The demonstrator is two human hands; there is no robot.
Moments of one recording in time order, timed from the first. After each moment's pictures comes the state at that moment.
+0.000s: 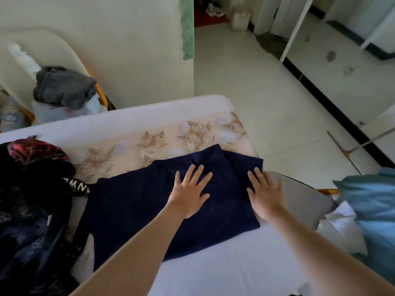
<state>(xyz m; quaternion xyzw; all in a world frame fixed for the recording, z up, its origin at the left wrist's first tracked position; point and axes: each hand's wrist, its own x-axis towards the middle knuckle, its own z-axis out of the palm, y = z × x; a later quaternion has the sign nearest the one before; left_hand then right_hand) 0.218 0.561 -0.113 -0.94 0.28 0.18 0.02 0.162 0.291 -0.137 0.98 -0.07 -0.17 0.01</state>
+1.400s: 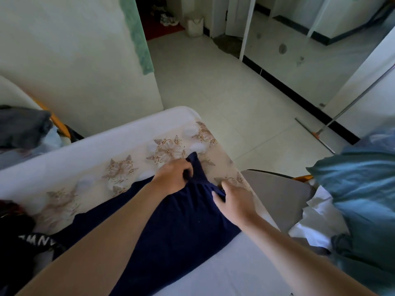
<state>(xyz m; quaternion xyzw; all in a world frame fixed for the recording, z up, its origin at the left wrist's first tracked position) 0.322 0.501 -0.060 -0.90 0.33 0.18 -0.21 0.169 0.320 -0.105 0.97 -0.11 0.10 -0.21</state>
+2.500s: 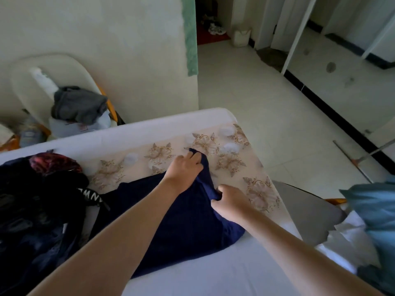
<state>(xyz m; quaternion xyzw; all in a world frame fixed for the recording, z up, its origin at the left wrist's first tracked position) 0.287 0.572 -0.035 -0.92 0.38 -0.01 0.14 0.182 0.406 -0.049 0.92 -0.12 -0.20 -0.33</state>
